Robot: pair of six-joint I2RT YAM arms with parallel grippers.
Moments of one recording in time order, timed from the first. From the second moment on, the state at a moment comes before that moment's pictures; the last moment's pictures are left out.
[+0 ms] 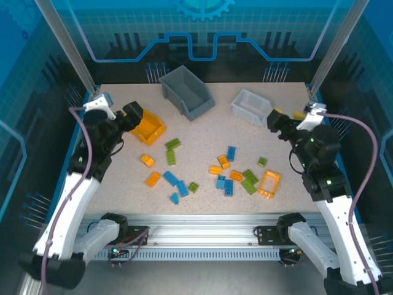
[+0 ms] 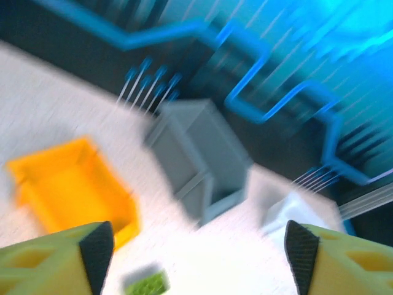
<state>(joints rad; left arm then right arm) -0.12 1.01 1.07 -0.45 -0.02 -0.65 0.21 0.77 1.00 -0.43 0.04 0.43</state>
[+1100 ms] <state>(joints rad) -0.04 2.12 1.83 -0.86 0.03 -0.75 0.33 2.29 2.15 -0.70 -0.20 0.13</state>
